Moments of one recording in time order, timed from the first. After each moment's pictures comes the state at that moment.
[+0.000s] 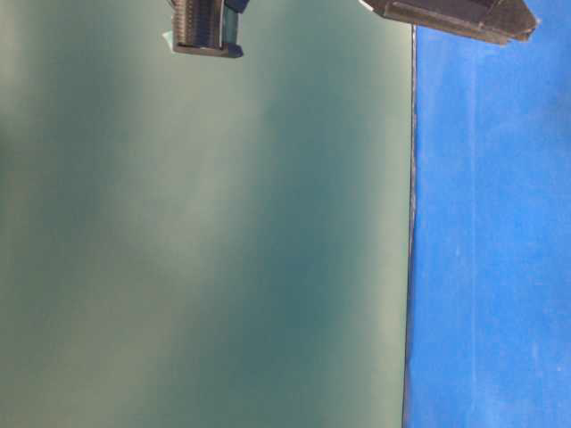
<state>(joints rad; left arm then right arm) -0.13 -0.62 1.25 -0.02 0.14 -0.37 -0.02 -0.15 0.89 -0.05 0.13 0.35</state>
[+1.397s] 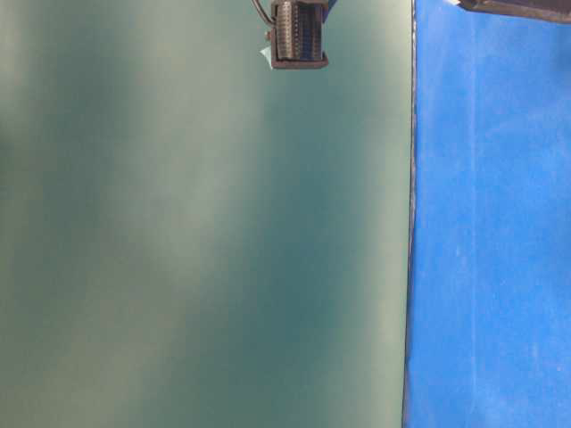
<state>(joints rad) -0.02 -0.26 1.23 -0.02 0.04 -0.39 0.00 0.00 0.90 -0.05 0.07 0.35</state>
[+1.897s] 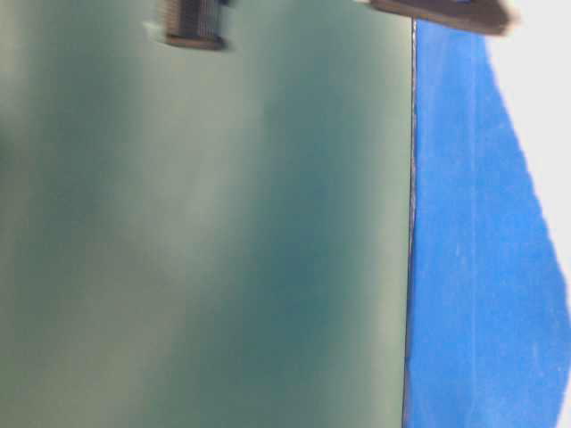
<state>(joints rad) -0.03 -0.48 1.12 -0.02 0.30 -0.37 -0.02 -0.24 0.89 -0.07 0.19 0.34</state>
